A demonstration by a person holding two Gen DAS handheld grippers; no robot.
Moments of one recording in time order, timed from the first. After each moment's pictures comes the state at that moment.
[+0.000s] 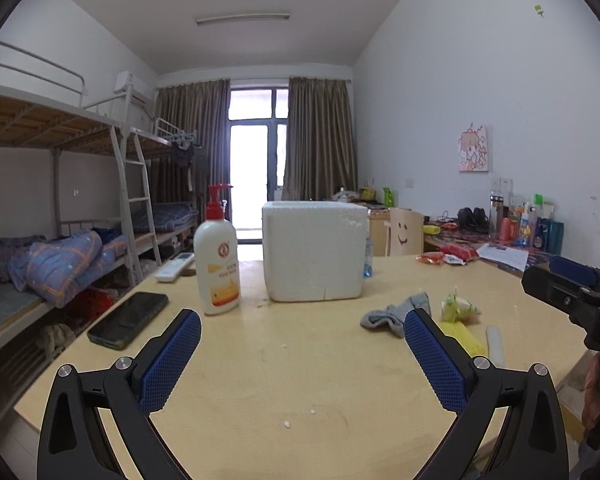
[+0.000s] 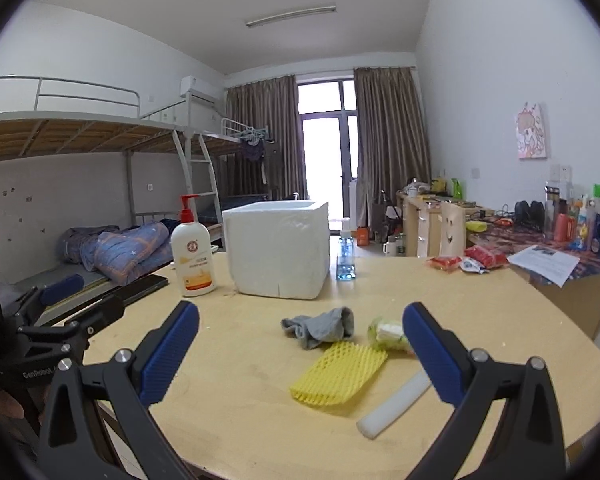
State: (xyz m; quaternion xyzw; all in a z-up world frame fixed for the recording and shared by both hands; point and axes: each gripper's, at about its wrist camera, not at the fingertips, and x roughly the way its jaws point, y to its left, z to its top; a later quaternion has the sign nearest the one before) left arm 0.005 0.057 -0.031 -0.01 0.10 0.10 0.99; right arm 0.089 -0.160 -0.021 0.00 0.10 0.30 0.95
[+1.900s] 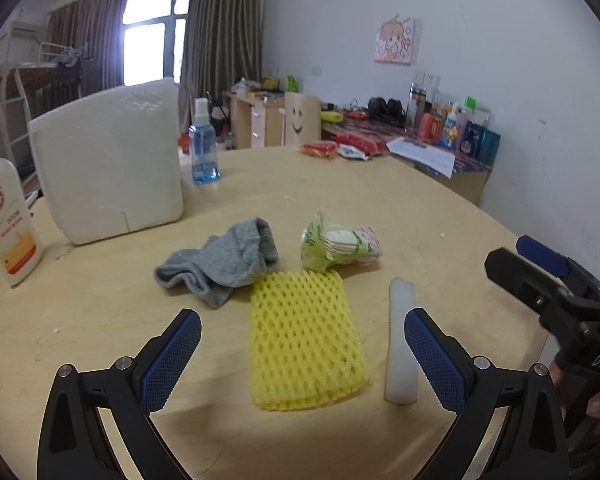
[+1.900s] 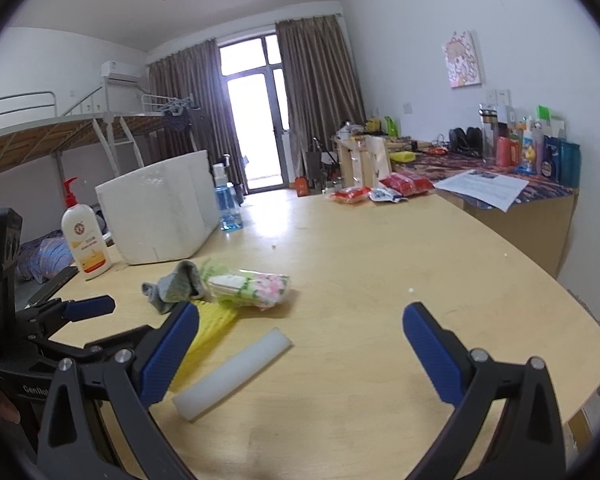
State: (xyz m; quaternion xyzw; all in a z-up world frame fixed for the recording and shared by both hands) left arm 0.167 -0.054 -0.069 -0.01 0.31 -0.08 0.95; right arm 0.183 -0.259 -0.059 0.04 0.21 0.20 0.96
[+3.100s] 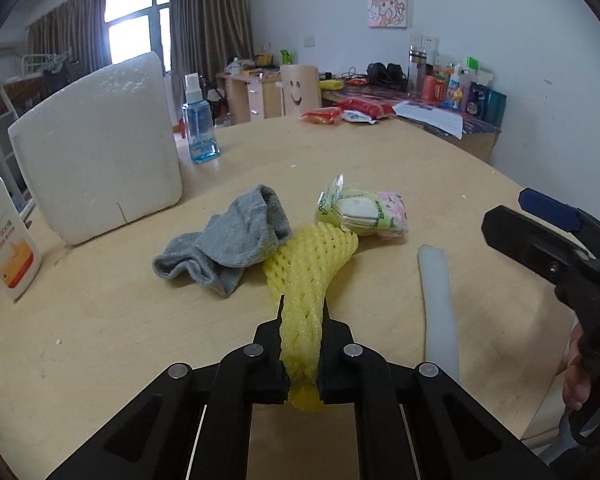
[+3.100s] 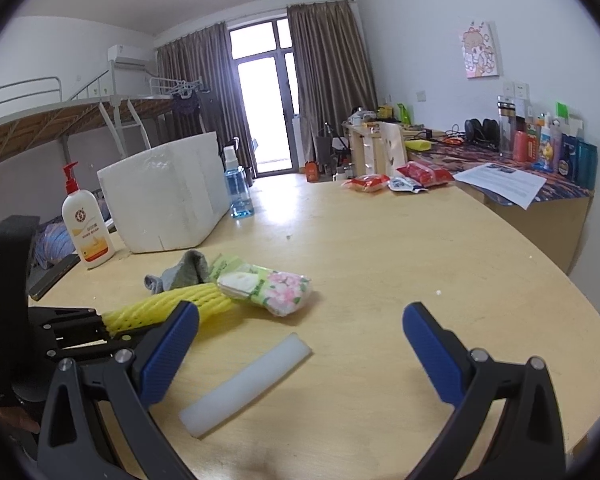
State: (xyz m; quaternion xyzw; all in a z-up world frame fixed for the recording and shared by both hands) left arm 0.185 -0.051 -0.084 0.04 0.36 -0.07 0.93; right arm 0.201 -0.235 -0.059 0.02 0.24 0.22 0.95
